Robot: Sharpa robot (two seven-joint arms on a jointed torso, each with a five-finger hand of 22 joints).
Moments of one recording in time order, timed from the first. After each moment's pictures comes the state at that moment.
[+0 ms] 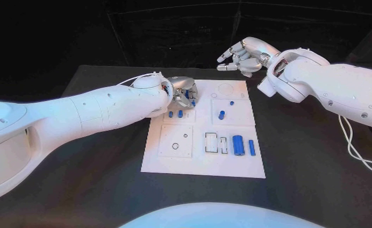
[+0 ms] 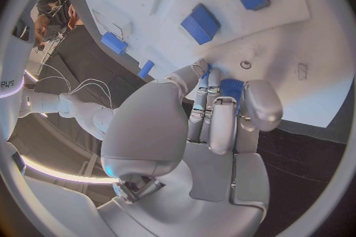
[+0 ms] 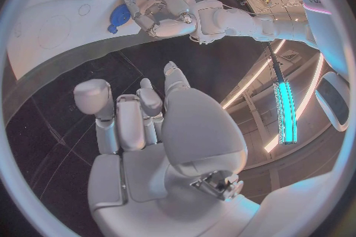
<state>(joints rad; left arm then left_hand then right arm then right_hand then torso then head) 1.23 -0.47 -0.16 1.13 -1.32 -0.13 -0.04 1.37 -0.07 0.47 -0.10 0.08 0.98 0.14 0.33 0.07 1.01 0.07 0.52 0.09 1.46 -0.01 1.39 1.18 0.11 1.41 0.09 1.16 1.15 1.30 -0.74 0.00 1.35 -0.98 -0.22 0.11 1.36 0.04 -0.15 0.14 0.28 0.91 0.15 0.18 0.07 1.24 0.07 1.18 1.15 1.47 -0.01 1.33 1.19 0.12 1.29 0.09 1.21 0.89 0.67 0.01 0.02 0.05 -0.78</state>
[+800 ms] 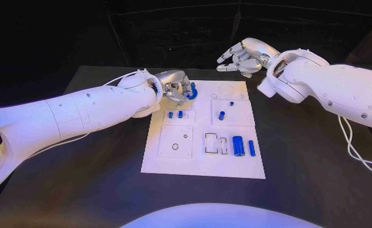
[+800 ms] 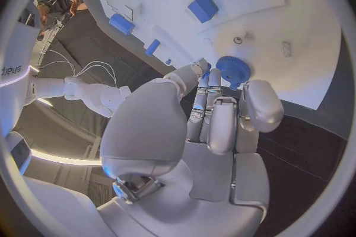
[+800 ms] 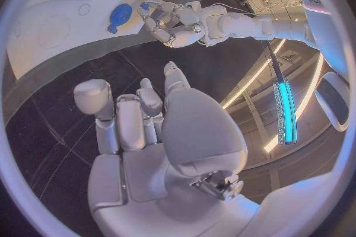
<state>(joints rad) 1.23 -0.59 -0.10 1.24 -1.27 -0.21 -0.02 1.35 -0.08 0.49 -0.10 0.08 1.00 0.14 0.31 0.07 1.02 0.07 0.50 0.08 1.46 -0.01 1.39 1.18 0.11 1.41 0.09 1.17 1.16 1.30 -0.74 0.00 1.35 -0.98 -0.22 0.11 1.36 0.04 -0.15 0.14 0.28 0.91 0.15 0.18 0.07 1.24 0.07 1.18 1.15 1.47 -0.01 1.33 1.19 0.12 1.29 0.09 1.21 0.89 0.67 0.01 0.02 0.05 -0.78</state>
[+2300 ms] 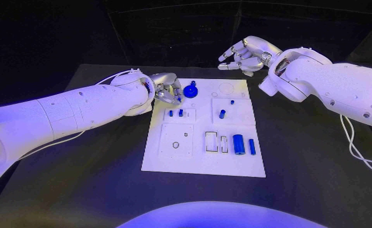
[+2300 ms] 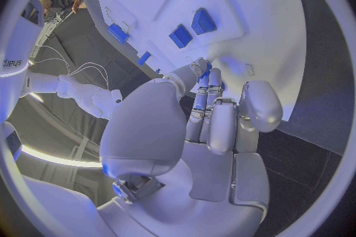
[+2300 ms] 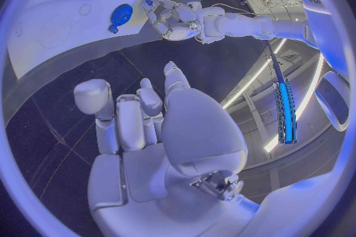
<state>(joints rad) 1.22 -0.63 -0.10 1.22 -1.24 -0.11 -0.05 1.34 -0.08 0.49 -0.10 0.07 1.01 0.14 0.30 0.07 1.03 0.07 0.49 0.08 1.47 -0.01 1.39 1.18 0.12 1.41 0.09 1.17 1.16 1.30 -0.74 0.00 1.35 -0.98 -0.22 0.11 1.36 0.04 -0.15 0.14 0.28 0.91 0.15 0.18 0.07 1.24 0.07 1.18 1.15 1.47 -0.01 1.33 1.19 0.12 1.29 0.09 1.21 0.89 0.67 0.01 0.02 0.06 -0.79</state>
